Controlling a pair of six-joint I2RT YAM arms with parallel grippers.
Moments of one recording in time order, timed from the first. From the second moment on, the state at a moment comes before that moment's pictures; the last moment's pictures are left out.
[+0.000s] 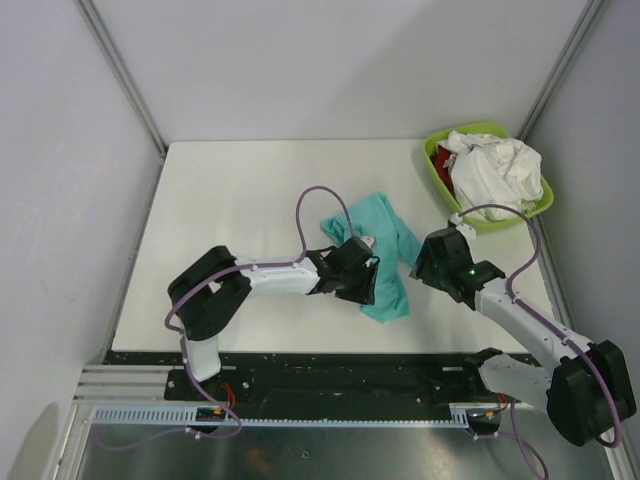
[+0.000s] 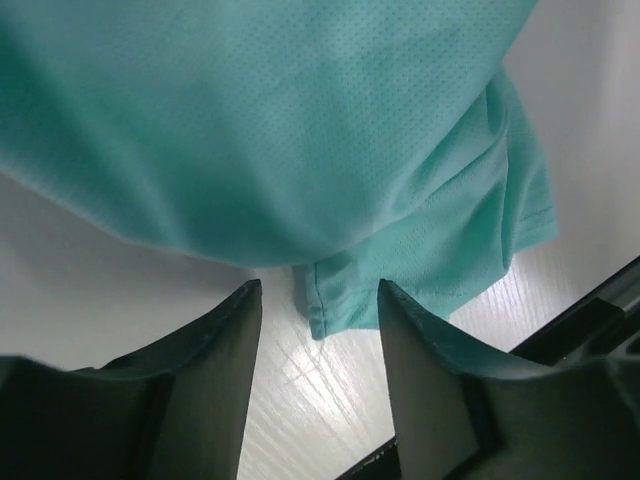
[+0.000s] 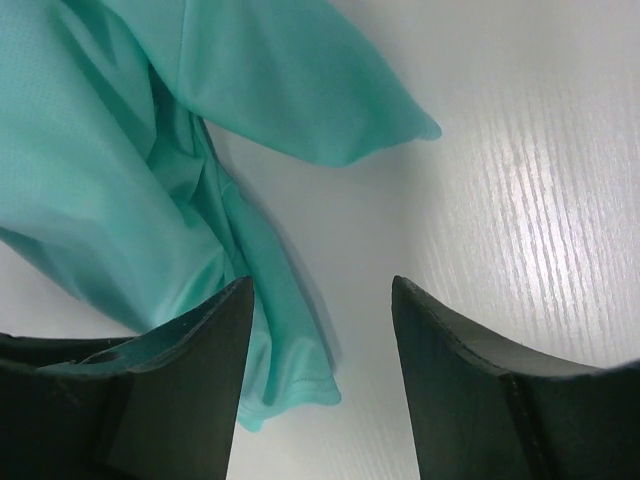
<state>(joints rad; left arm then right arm) -0.98 1.83 1.10 -0.23 0.06 -0.65 0.44 1.06 0.66 -0.48 0.25 0.76</state>
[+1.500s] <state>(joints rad) -0.52 1.28 0.88 -0.45 -0.28 -0.63 0.53 1.33 0.61 -0.23 0.23 0.77</state>
